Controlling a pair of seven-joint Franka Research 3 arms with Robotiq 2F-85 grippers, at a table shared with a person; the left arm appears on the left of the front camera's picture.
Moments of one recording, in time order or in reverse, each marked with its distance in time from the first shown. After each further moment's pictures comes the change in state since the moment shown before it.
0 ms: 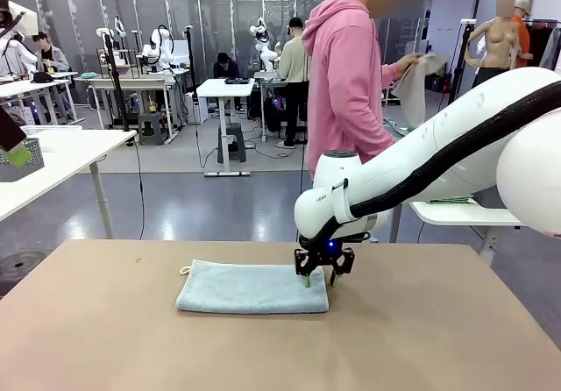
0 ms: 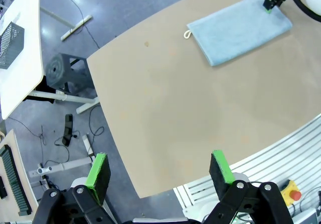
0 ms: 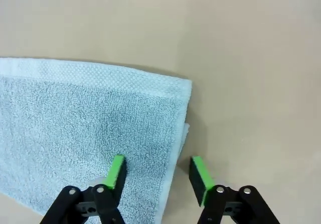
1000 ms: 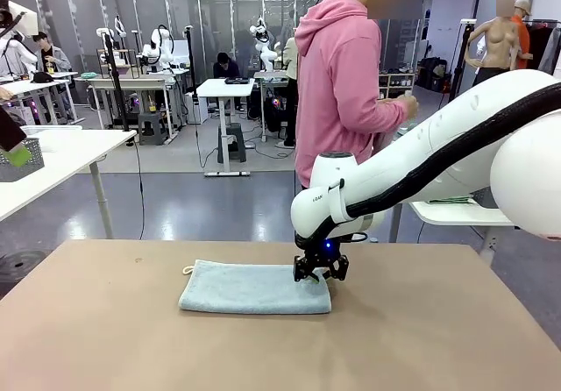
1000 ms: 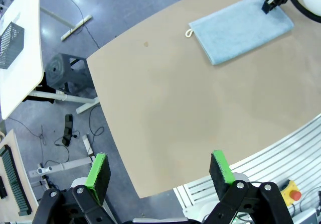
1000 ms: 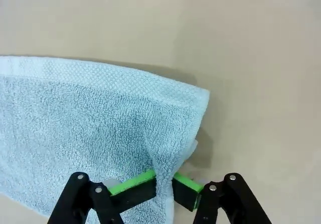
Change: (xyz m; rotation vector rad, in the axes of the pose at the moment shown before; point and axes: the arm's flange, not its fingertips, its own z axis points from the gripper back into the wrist) left arm 0.000 0.000 0.000 0.000 0.000 0.000; right arm 0.000 0.005 -0.003 -0.007 0.026 -0.015
